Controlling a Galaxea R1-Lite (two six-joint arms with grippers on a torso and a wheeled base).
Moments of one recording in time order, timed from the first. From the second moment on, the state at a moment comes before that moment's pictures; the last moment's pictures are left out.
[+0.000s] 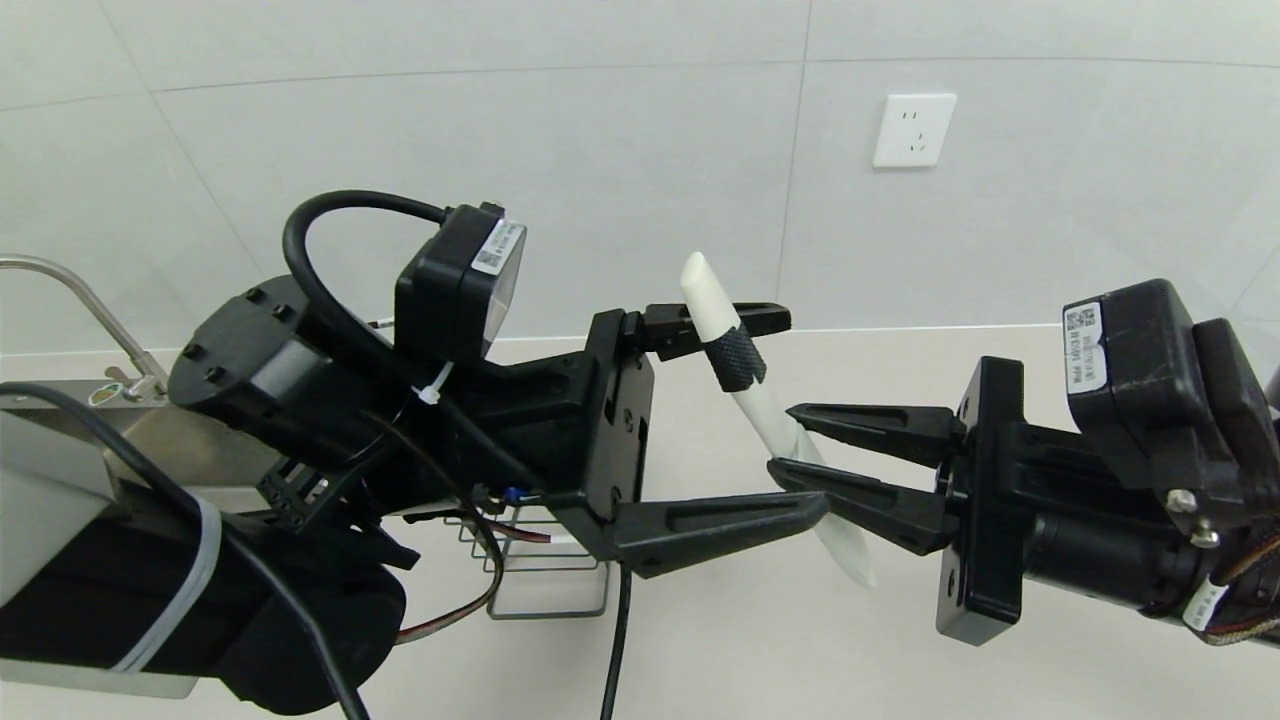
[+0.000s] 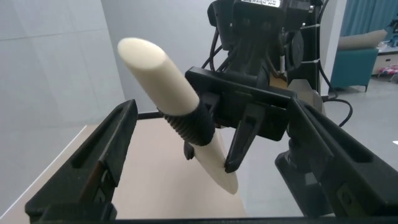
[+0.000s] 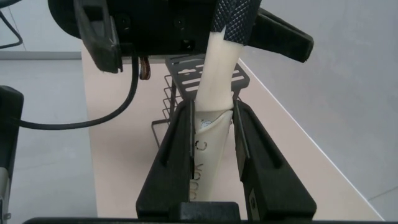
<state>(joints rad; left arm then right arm) -0.65 1.84 -0.78 -1.57 -0.99 -0.20 0.82 1.44 -0.67 -0.80 0.31 -0.43</state>
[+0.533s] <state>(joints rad) -0.65 1.84 -0.80 -1.57 -0.97 -0.24 0.82 1.44 -0.68 -0.80 0.31 -0.43</state>
